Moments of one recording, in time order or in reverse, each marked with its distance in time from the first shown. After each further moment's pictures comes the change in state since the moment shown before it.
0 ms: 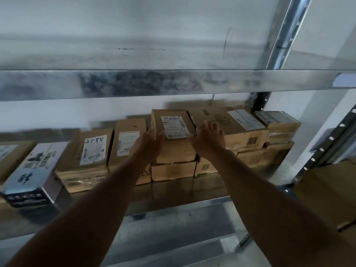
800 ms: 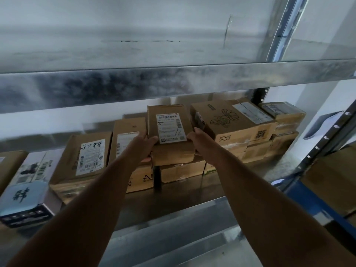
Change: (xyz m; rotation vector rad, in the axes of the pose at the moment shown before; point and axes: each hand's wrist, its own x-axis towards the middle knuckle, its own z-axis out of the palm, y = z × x) left_hand 0.027 -0.051 -0.031 -0.501 -0.271 -0.206; right_hand 0.007 -0.045 0.022 1.081 -0.380 0.438
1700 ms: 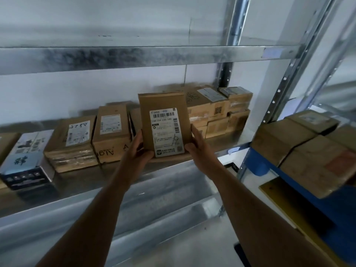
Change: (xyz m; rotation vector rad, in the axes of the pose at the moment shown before) left_hand -0.177 -0.029 0.069 -0.125 -0.063 0.437; right_hand -0.187 0.082 -0.042 0.015 0.045 -0.473
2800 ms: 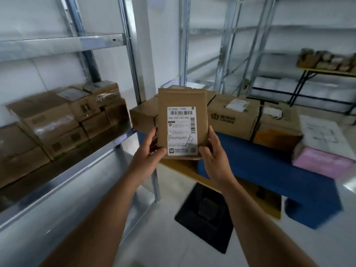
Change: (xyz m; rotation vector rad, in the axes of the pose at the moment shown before) left_hand -0.082 0.067 0.328 0.069 -0.611 0.094; right_hand -0.307 0.026 -0.226 -0.111 0.833 0.213
